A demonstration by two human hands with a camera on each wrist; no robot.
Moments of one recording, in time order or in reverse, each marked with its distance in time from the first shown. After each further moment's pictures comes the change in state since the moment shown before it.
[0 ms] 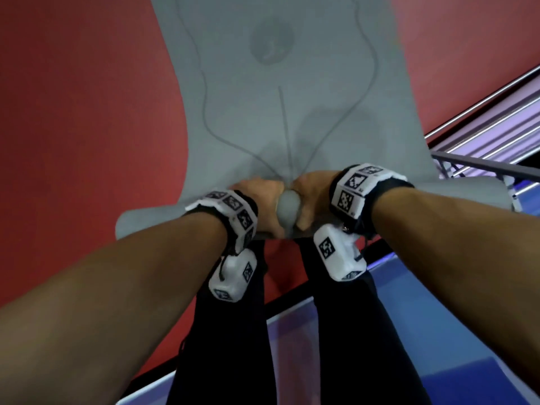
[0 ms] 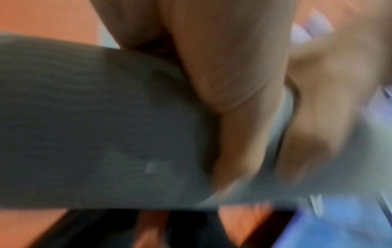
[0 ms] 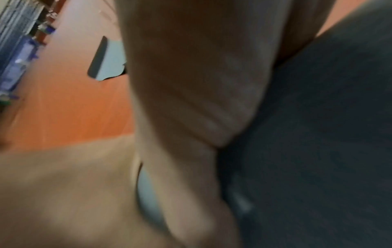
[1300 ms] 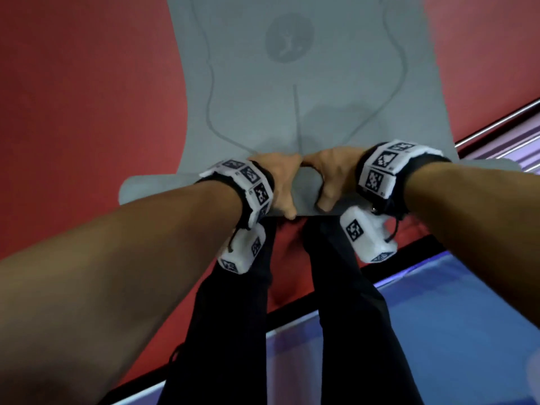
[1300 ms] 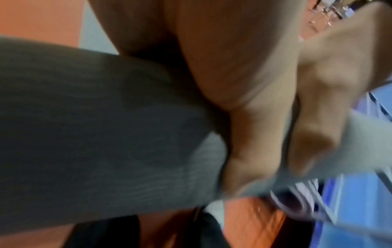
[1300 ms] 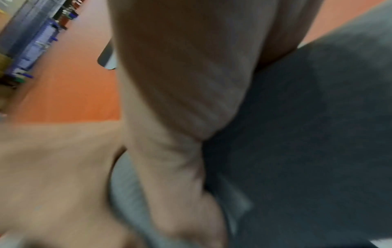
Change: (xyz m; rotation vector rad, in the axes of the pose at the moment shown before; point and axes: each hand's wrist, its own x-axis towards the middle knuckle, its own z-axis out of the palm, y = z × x) left_hand 0.047 -0.039 -0.024 0.008 0.089 0.041; right_hand 0.047 -0.001 -0.041 0.071 -0.027 -0.142
